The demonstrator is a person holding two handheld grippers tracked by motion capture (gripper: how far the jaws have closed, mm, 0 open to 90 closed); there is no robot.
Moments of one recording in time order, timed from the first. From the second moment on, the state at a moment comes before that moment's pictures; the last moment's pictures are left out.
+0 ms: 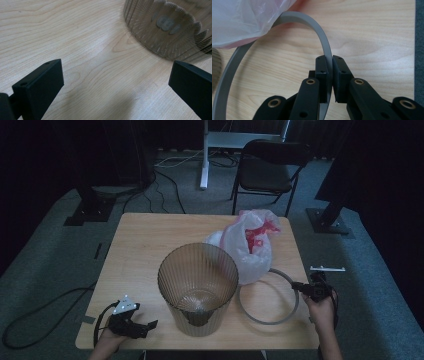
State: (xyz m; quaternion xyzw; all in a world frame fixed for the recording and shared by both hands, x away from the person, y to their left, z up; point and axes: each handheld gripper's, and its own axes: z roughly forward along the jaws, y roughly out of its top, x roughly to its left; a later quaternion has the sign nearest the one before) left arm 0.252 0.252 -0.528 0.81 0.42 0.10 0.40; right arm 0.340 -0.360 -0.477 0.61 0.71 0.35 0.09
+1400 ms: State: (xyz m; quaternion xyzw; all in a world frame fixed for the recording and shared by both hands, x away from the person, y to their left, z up) left arm 0.252 0.252 -0.529 0.81 0.41 0.10 0.40; right arm 0.313 -0.384 -0.345 0.53 0.66 0.51 0.13
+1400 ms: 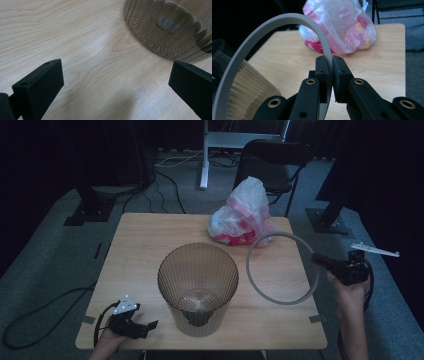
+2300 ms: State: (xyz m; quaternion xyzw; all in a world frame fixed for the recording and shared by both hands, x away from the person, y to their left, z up) left arm 0.252 0.251 -0.529 0.81 0.41 0.11 0.40; right arm 0.327 -0.319 -0.268 0.42 0.69 0.58 0.10
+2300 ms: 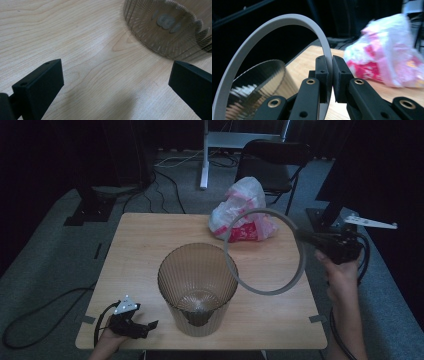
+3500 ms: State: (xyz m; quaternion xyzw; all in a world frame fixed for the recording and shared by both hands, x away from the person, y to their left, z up) left arm 0.251 0.252 -0.529 0.82 0.41 0.10 0.40; right arm 0.377 -0.153 -0.286 0.35 0.82 0.46 0.00
